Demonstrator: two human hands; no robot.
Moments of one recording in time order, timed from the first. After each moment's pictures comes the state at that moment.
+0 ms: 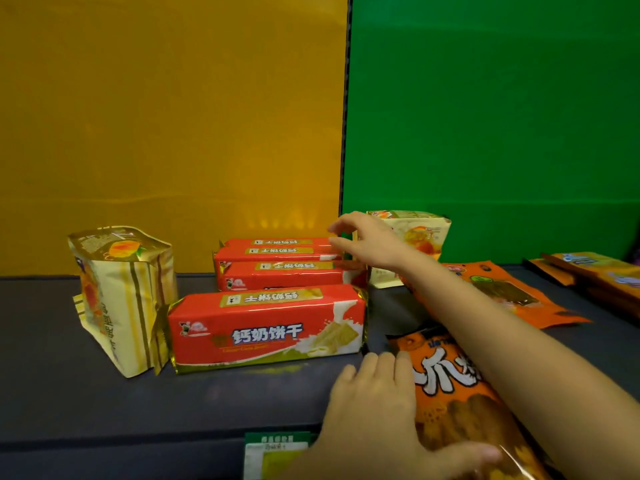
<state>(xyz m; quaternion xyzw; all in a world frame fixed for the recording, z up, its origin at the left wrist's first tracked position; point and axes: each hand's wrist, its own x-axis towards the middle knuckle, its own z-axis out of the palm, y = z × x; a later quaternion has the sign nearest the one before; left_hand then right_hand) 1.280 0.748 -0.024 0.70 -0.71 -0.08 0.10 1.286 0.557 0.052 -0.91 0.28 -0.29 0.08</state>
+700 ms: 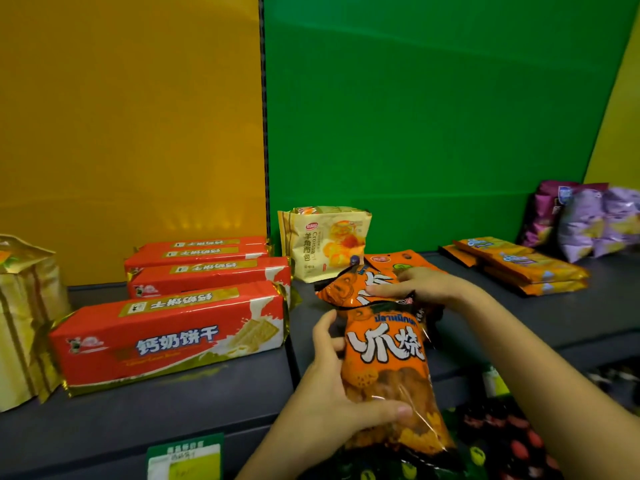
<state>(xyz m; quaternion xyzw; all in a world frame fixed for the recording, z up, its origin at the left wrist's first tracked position) 1.258 0.724 -0.046 0.50 -0.61 -0.42 0.45 1.108 0.552 0.016 -0.78 0.54 -0.12 0.30</state>
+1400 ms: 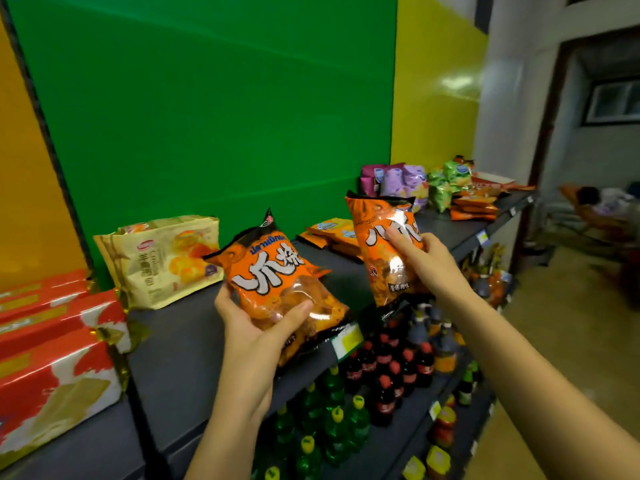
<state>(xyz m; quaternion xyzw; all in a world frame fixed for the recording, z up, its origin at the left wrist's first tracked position) 1.178 0.682 -0.019 0.34 -0.50 -0.47 0.65 0.945 0.638 0.011 -0.48 0.61 -0.58 0.25</state>
